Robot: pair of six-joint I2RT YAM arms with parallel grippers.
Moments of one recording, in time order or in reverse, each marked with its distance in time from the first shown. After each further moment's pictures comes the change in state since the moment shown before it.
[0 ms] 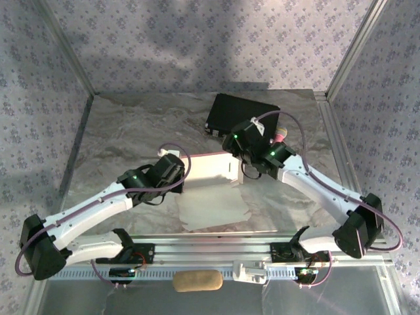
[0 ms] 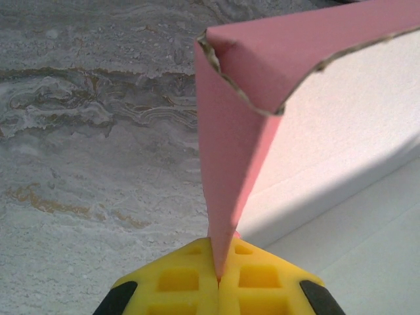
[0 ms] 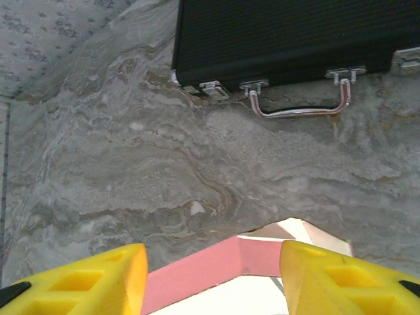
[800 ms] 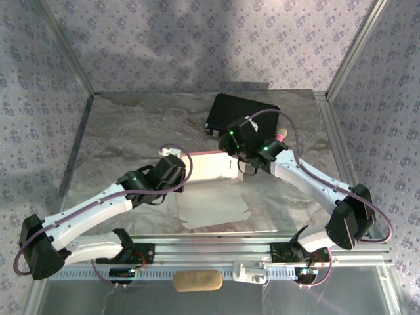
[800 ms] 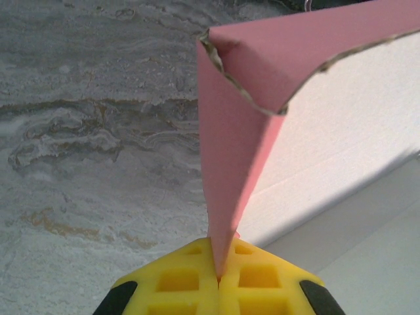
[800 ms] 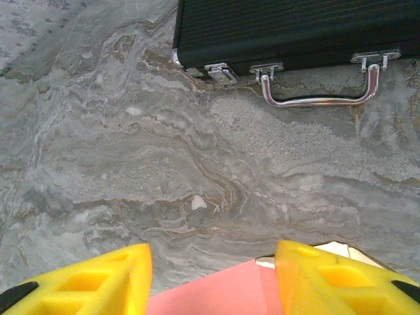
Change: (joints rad) left arm -0.022 -0.003 0.000 0.042 -0.068 0.049; right arm -0.024 0.077 0.005 0.039 -0.071 -0.027
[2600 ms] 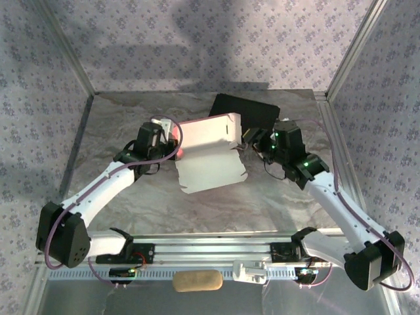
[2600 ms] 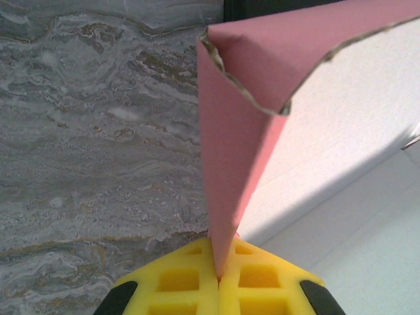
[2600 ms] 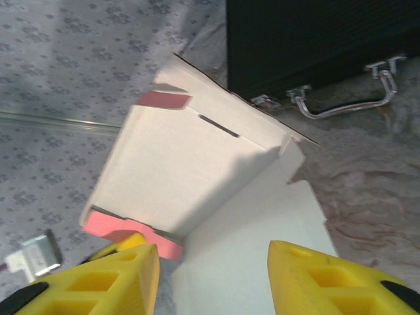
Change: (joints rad) left arm 0.442 0.182 0.039 0.401 0.391 0.277; right arm -0.254 -0.353 -0.239 0.154 -0.313 0.138
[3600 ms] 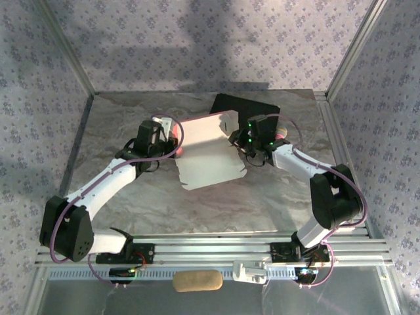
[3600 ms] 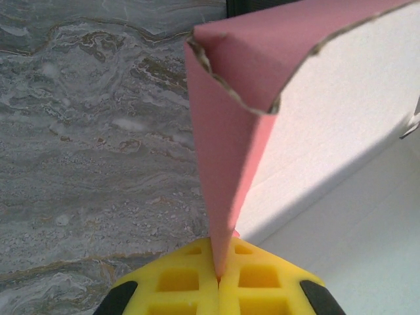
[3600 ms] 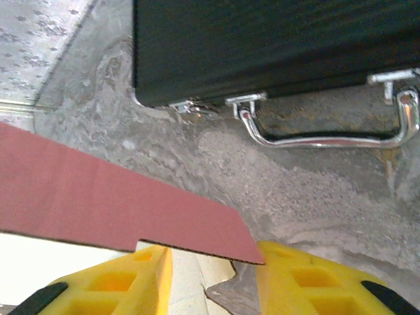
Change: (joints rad) left arm 0.031 0.050 0.000 0.048 0.029 0.061; right arm -0.022 0.524 0.064 0.278 -0.048 -0.140
